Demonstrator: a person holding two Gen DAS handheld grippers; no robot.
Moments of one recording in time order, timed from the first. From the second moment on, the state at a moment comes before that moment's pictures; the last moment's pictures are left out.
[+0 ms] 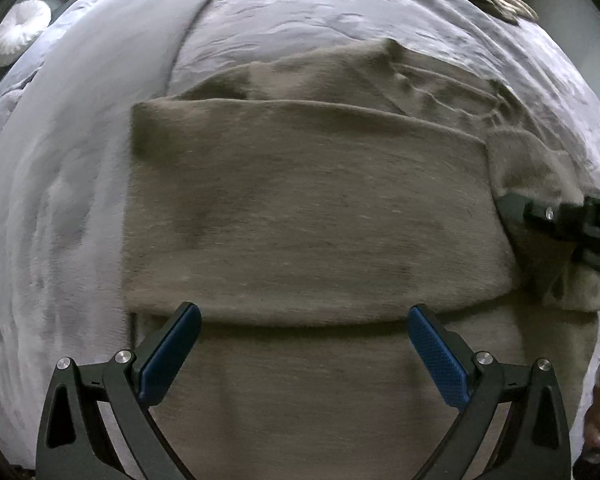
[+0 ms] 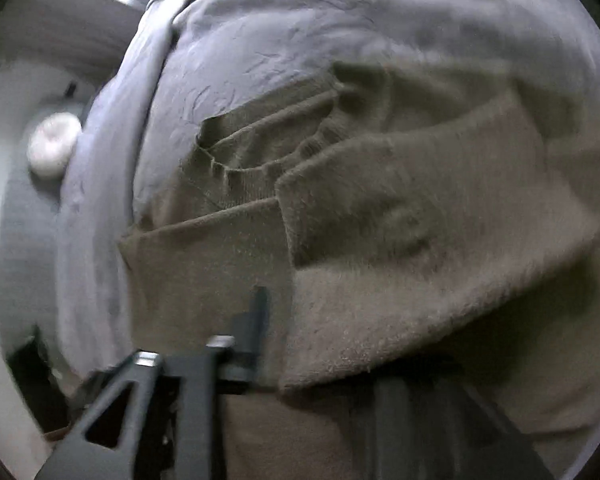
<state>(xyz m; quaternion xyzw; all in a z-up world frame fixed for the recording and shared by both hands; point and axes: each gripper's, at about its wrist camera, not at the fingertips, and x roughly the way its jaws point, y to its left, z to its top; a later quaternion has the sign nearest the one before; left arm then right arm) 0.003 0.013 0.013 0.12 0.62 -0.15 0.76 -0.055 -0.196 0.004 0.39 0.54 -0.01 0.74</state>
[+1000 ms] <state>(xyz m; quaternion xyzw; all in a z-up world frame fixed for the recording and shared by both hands) 0.033 0.069 0.023 -0.09 0.62 -0.24 0.74 -0.044 -0.112 0.025 0.24 0.57 0.09 0.78</state>
